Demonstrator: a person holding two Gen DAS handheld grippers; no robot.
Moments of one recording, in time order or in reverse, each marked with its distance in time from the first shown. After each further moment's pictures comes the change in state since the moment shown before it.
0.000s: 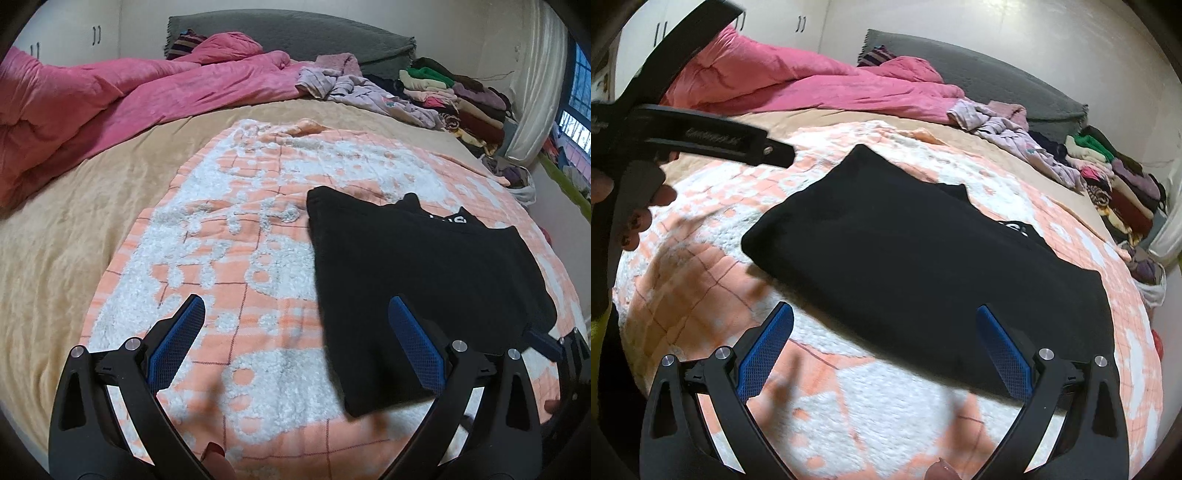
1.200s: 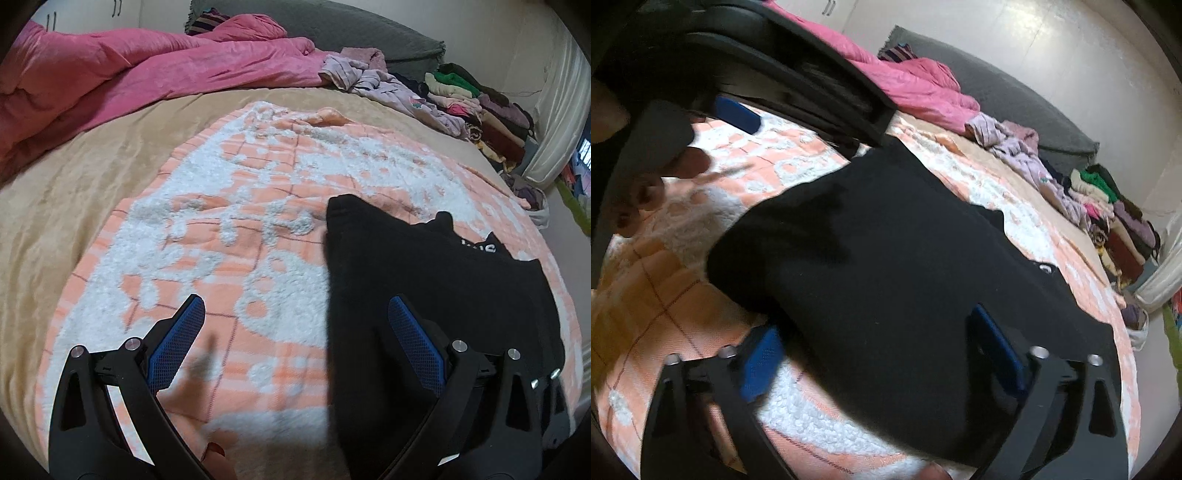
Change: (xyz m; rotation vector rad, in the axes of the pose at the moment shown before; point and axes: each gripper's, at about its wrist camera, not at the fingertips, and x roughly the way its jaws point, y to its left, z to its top) left arm 0.055 0.008 0.023 -0.110 0.041 -0.001; right arm 0.065 0.031 0.018 -0.156 -0.023 -0.067
